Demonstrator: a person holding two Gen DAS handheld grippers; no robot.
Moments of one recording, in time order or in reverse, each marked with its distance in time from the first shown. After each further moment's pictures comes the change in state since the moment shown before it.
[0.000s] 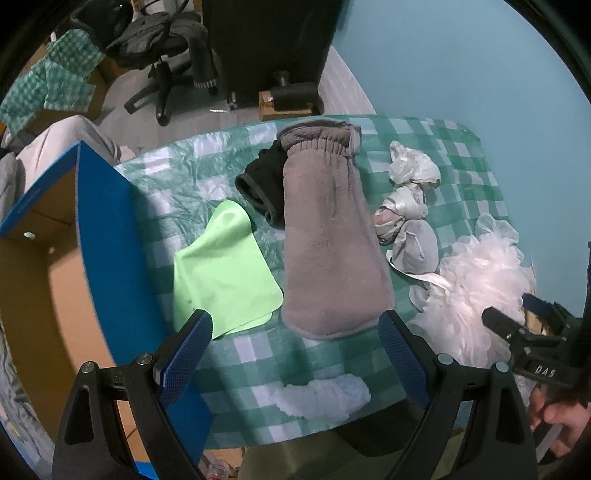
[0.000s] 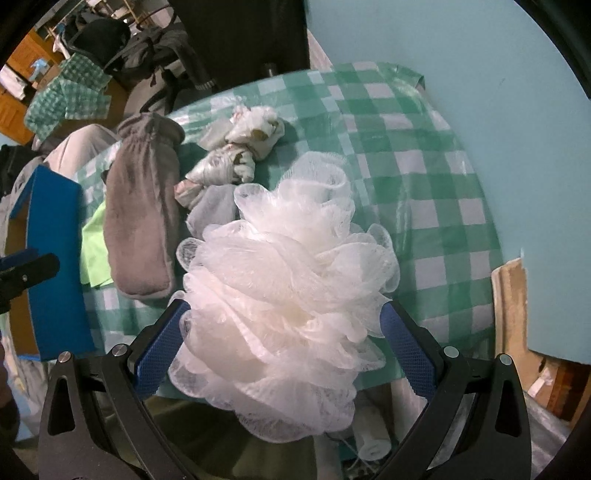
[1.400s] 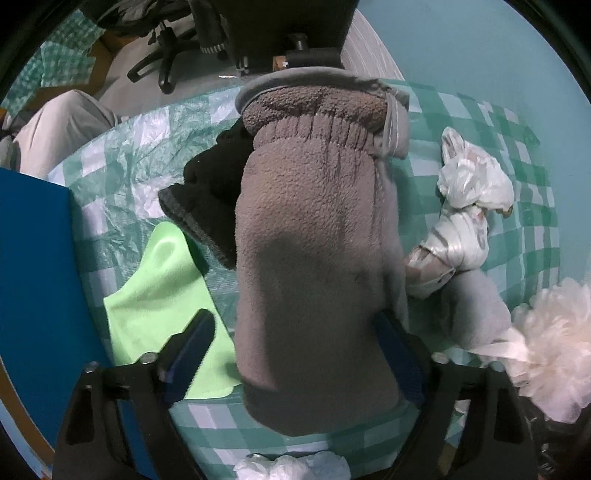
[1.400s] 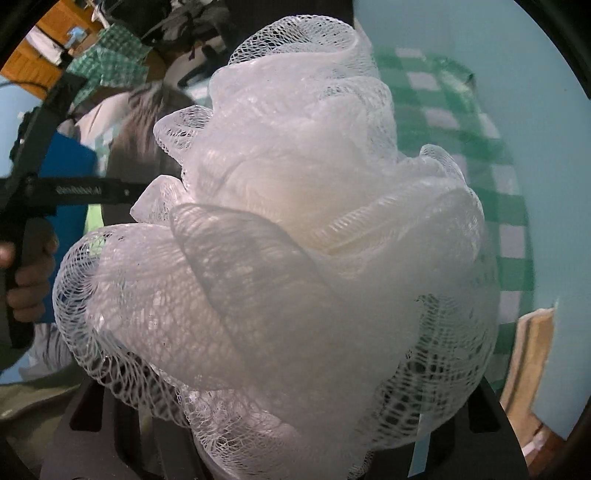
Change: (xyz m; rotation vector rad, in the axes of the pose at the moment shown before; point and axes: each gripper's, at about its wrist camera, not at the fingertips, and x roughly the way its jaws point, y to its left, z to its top) left arm 0.097 -0.032 0.059 -0.079 0.138 0.063; right arm 0.015 -0.078 -0.019 -0.142 0.034 0.123
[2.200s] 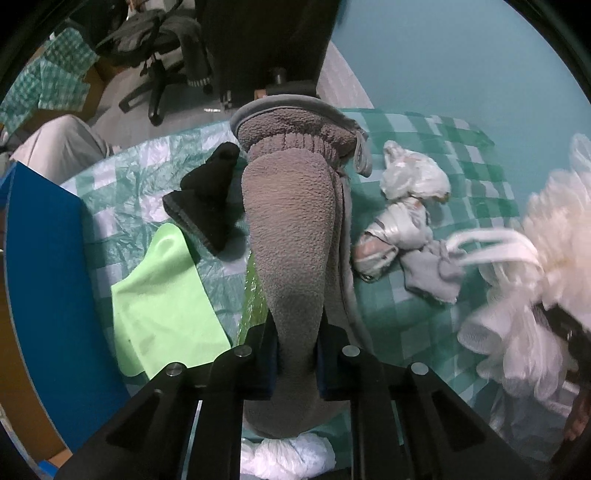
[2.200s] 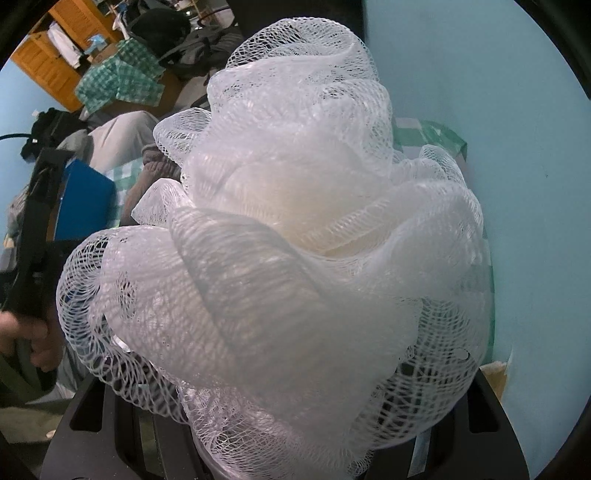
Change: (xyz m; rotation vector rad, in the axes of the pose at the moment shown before) left arm -0.048 -0.017 -0.046 0.063 -0.157 -0.043; right arm -0.043 -0.015 0.010 -0.075 -0.094 -0.001
